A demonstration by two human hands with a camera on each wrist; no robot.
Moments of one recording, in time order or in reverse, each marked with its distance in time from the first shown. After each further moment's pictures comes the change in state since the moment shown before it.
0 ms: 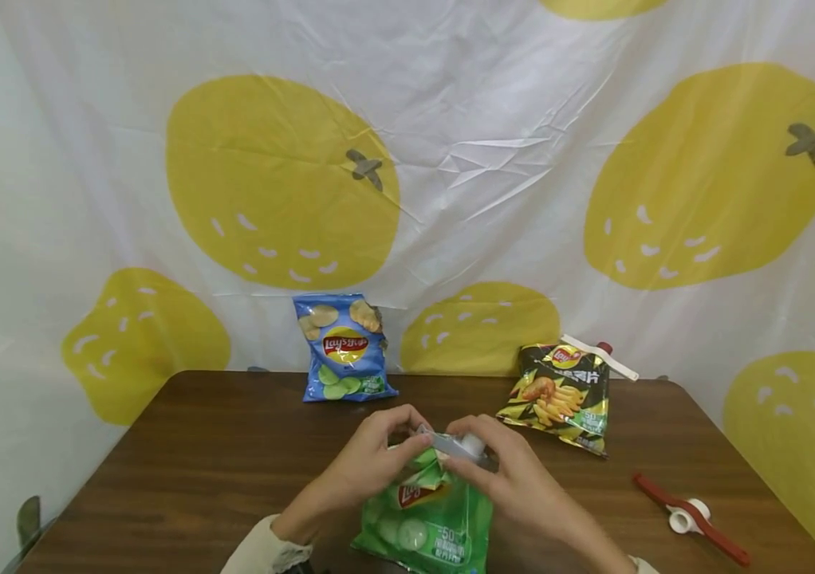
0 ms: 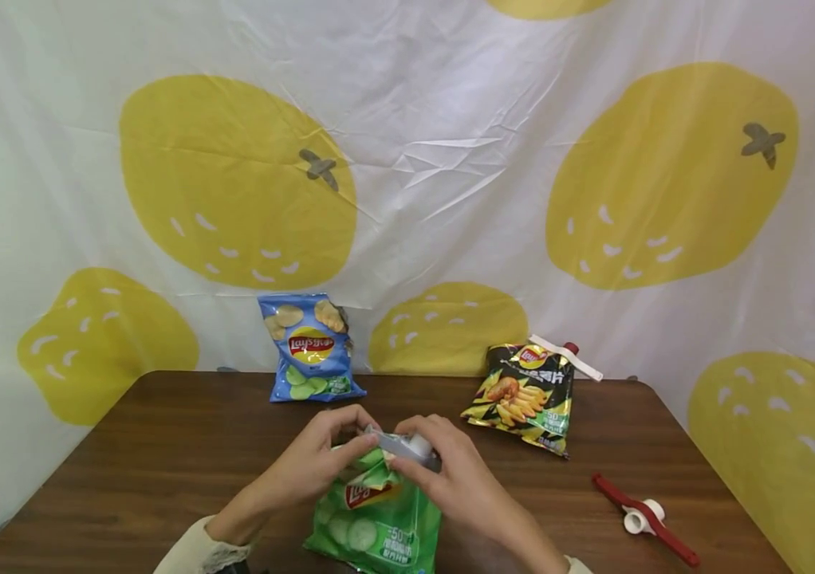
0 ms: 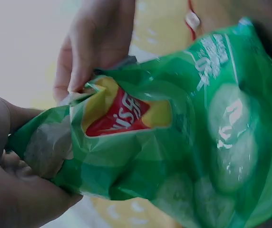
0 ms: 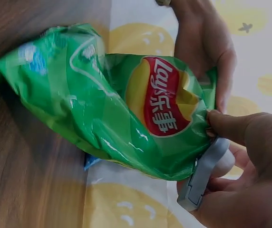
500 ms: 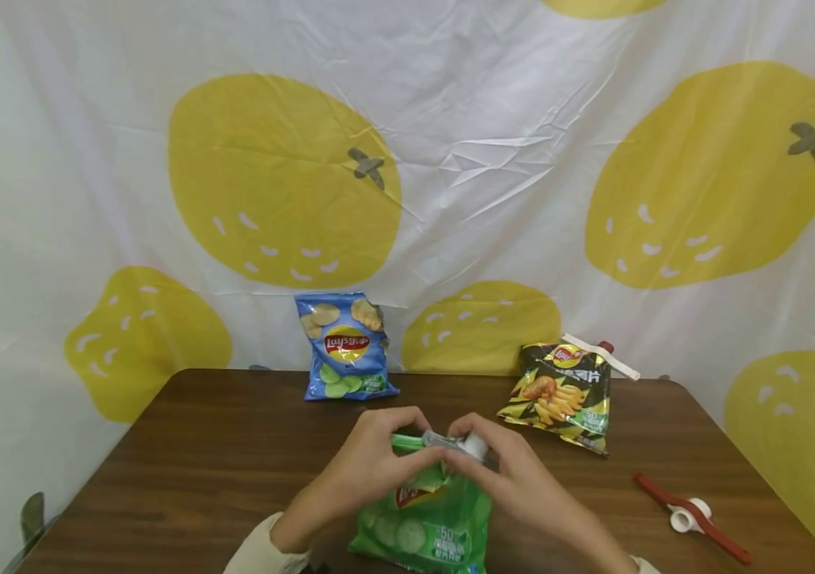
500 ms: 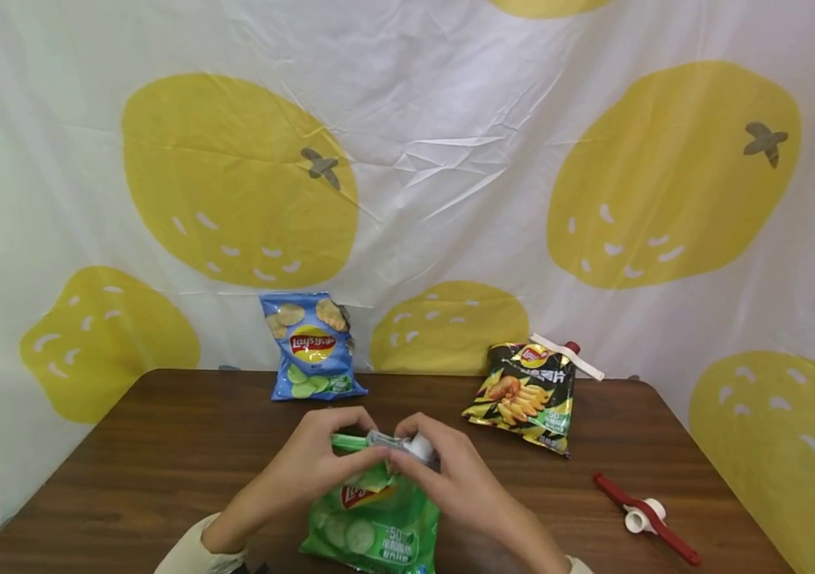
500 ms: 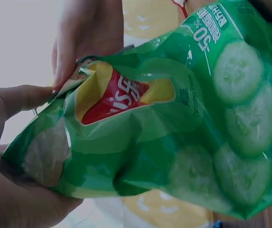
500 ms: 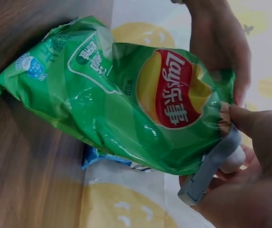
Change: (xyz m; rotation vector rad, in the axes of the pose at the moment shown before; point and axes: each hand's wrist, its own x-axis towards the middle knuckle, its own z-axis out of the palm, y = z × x) left_hand -0.007 0.016 0.003 0.209 0.116 0.070; right_hand 0.001 -0.003 0.001 0.076 -0.034 -0.031
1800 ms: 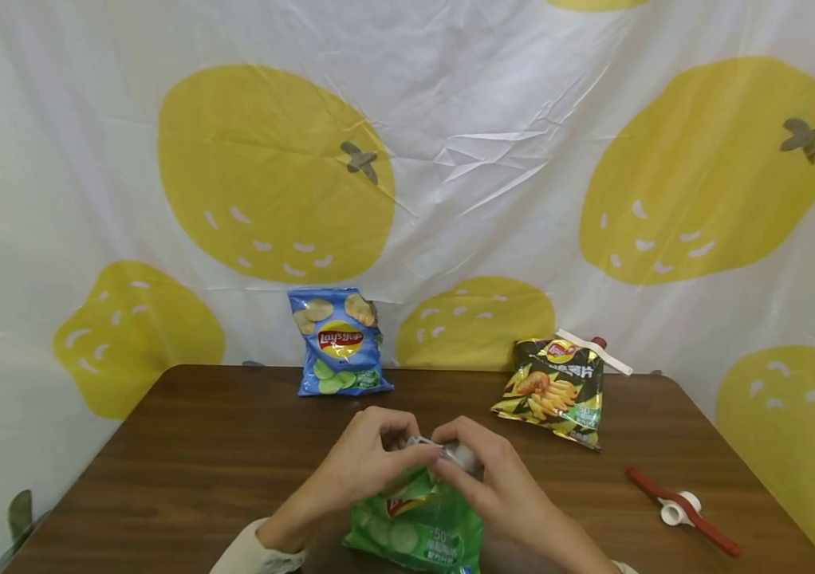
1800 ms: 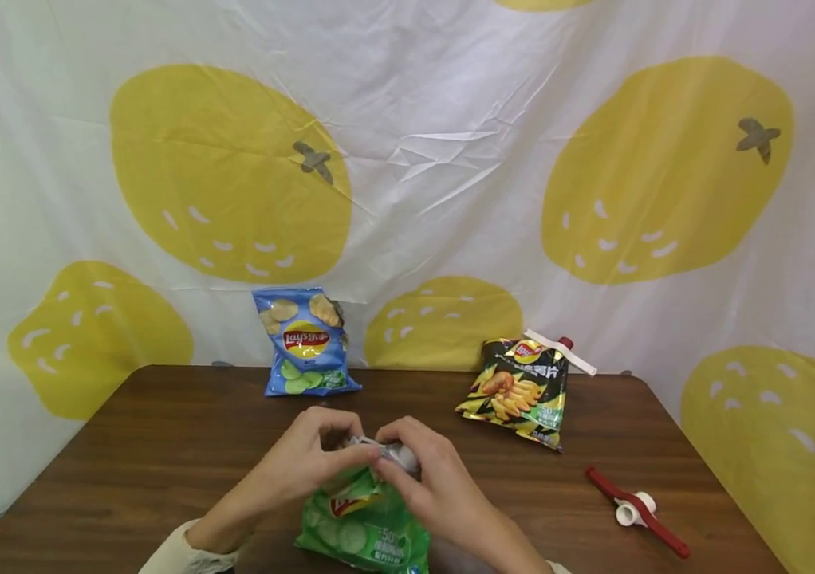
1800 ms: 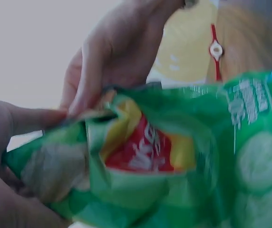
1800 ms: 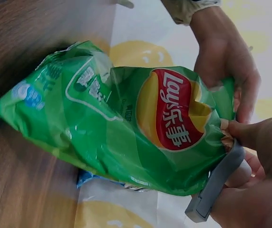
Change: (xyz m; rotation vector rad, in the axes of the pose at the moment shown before) left_hand -0.003 0.012 -0.005 -0.132 -0.090 -0.063; right_hand -0.004 -0.015 0.013 -0.054 0.086 -0.206
